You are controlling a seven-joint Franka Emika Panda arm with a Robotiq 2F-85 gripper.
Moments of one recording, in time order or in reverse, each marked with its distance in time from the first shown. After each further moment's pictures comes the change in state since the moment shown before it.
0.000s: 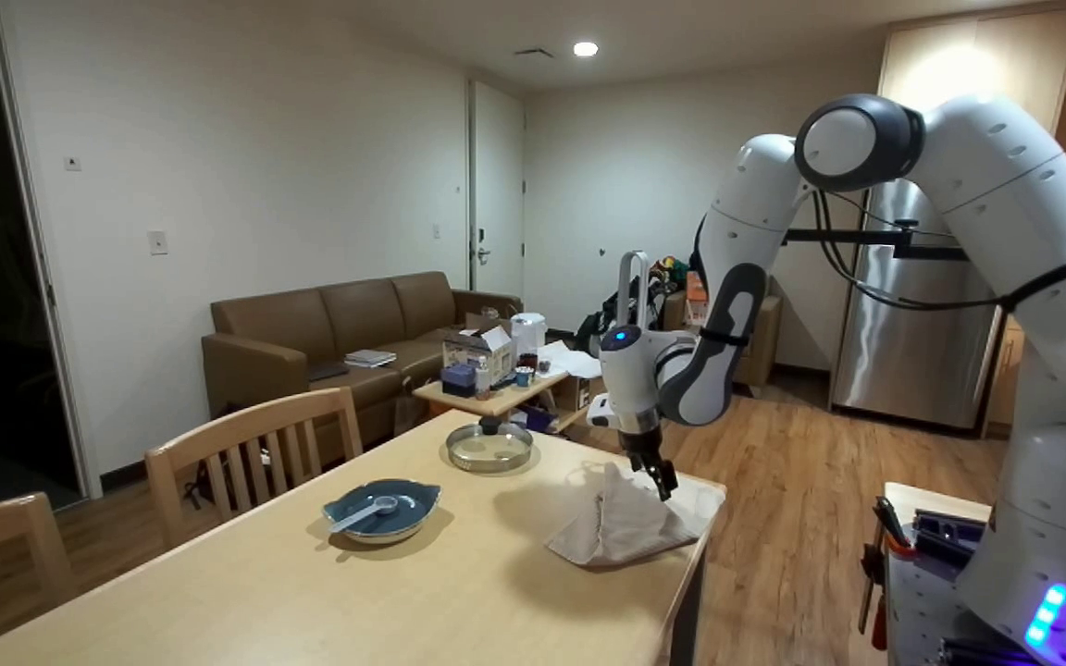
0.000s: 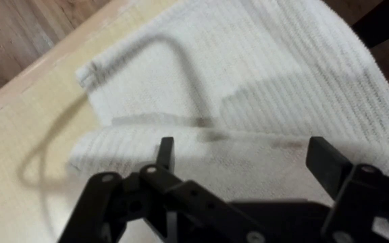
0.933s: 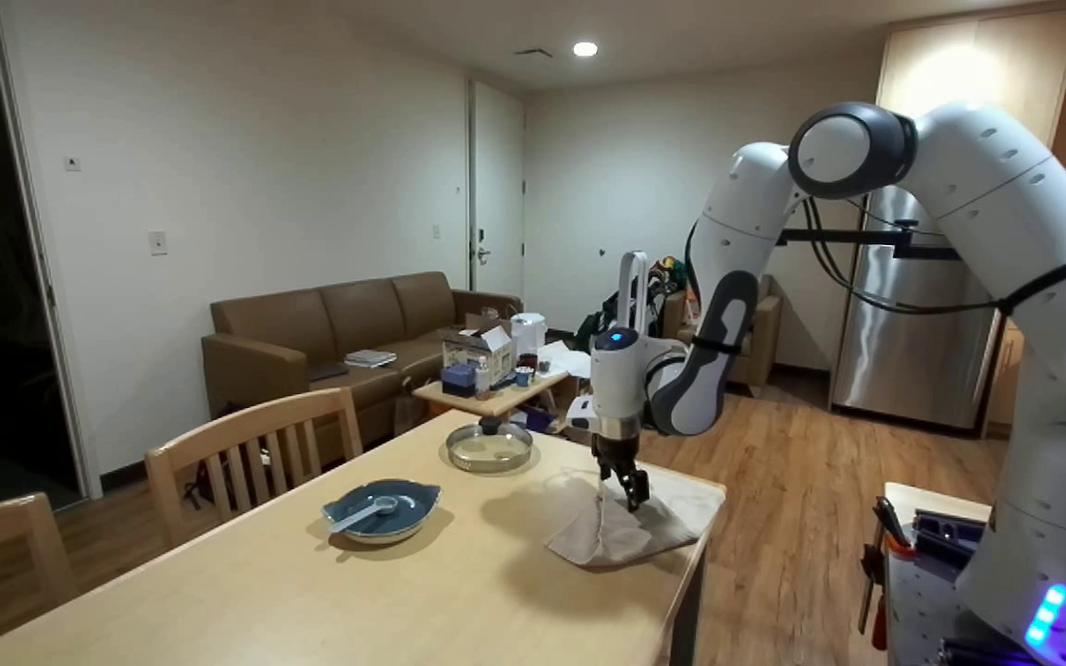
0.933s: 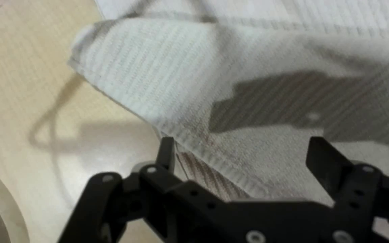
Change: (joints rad) arm -0.003 0.039 0.058 0.037 0.004 0.138 0.021
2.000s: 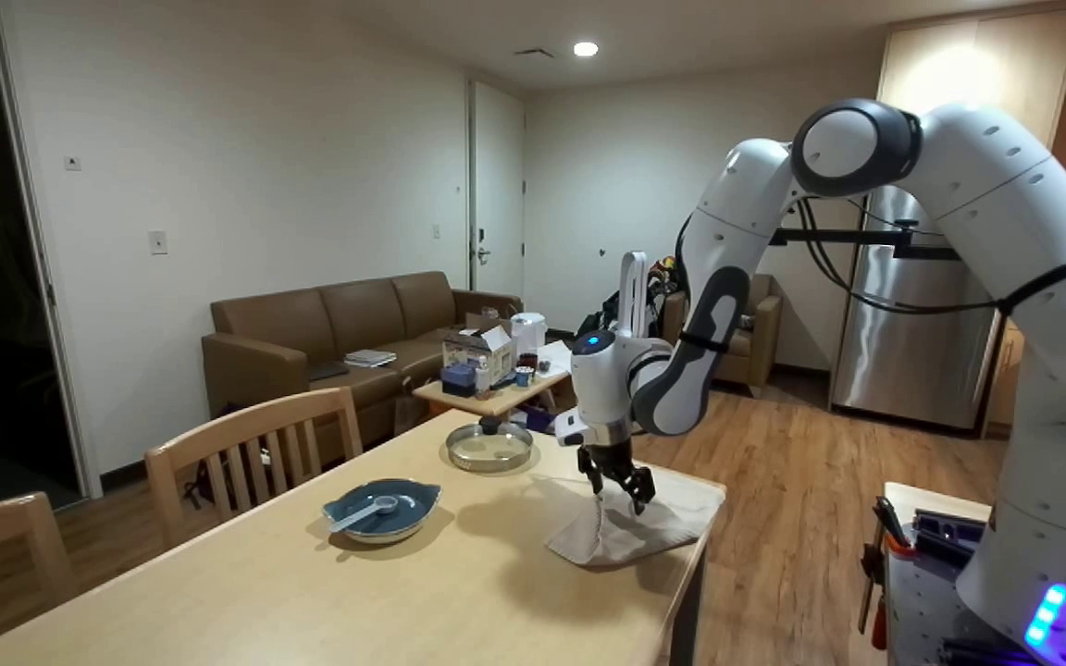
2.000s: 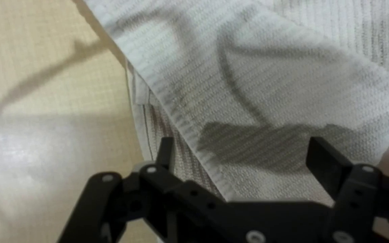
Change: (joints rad) arm -0.005 0.002 0.083 0.041 0.035 -0.173 -0.370
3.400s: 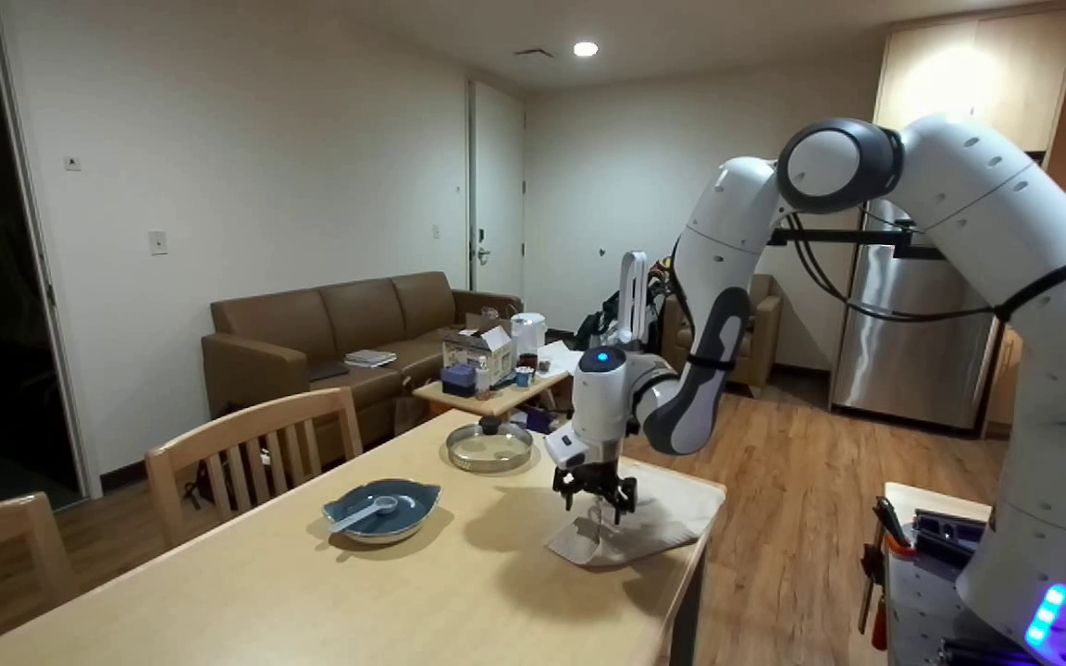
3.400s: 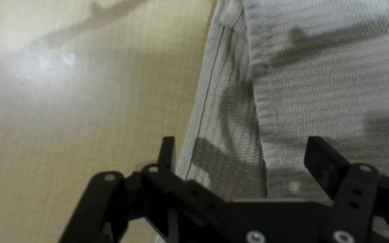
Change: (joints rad) arm 0.021 0.071 -0.014 0.035 -0.227 0.193 -0.154
